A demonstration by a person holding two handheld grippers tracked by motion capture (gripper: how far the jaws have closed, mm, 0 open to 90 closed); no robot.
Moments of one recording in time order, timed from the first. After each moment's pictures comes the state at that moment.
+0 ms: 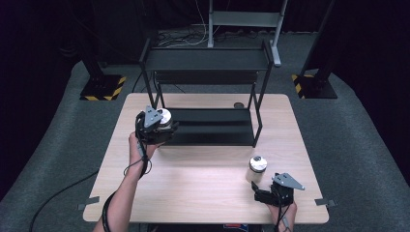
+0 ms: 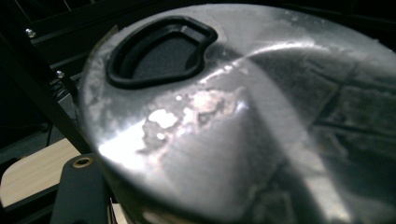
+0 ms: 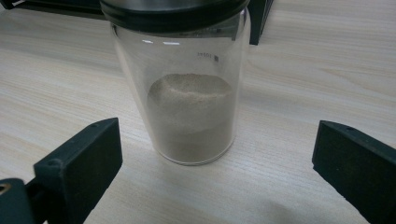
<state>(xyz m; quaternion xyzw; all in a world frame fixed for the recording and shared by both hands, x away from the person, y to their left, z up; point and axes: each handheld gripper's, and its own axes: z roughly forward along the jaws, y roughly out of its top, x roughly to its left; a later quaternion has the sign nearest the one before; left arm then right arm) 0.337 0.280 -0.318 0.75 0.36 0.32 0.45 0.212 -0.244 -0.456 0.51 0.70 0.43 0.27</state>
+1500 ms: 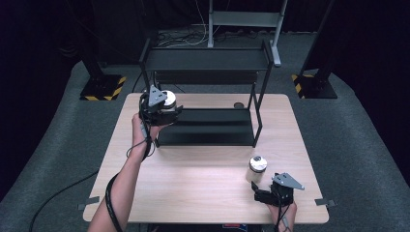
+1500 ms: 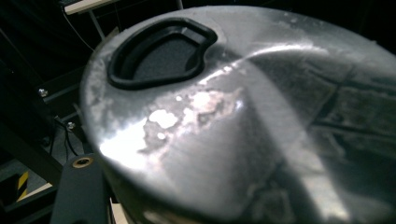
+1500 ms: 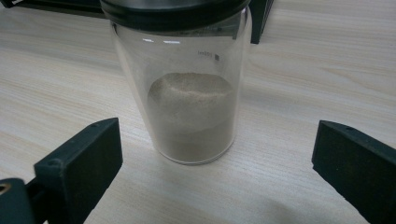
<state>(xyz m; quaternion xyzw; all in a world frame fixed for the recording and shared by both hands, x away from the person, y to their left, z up) 0.368 0.269 -0.277 0.75 0.35 0.33 0.45 0.213 -0.244 -0.455 0.51 0.70 0.42 0.27</state>
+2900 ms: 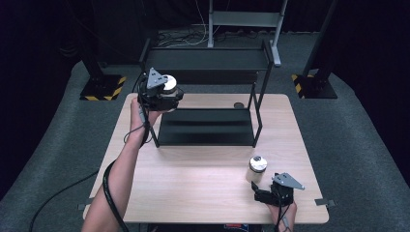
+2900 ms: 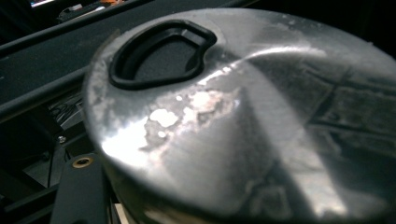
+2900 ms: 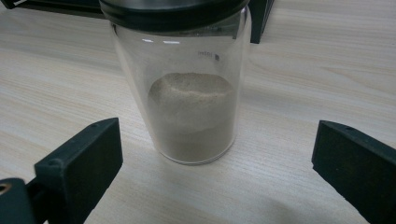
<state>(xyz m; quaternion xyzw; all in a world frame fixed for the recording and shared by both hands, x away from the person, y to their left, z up) 0.384 0.271 -0.236 0.76 0.33 0.33 0.46 0.213 -0.245 -0.455 0.51 0.70 0.43 0.27</state>
